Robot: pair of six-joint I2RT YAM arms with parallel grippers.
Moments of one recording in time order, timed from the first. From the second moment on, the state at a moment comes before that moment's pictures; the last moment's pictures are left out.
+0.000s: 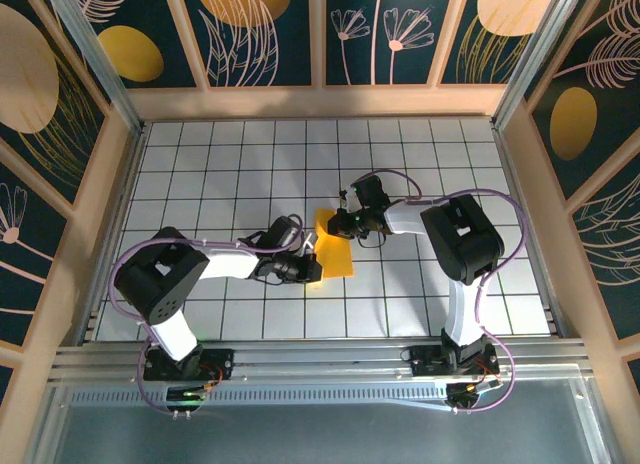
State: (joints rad) left arm -0.74 1.72 0.71 0.02 0.52 -0.71; right arm 0.52 1.95 1.02 -0.02 -0.55 0.57
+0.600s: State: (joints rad) left arm -0.62 1.81 0.95 -0.10 0.55 -0.64; right arm 0.52 1.95 1.02 -0.02 -0.55 0.56
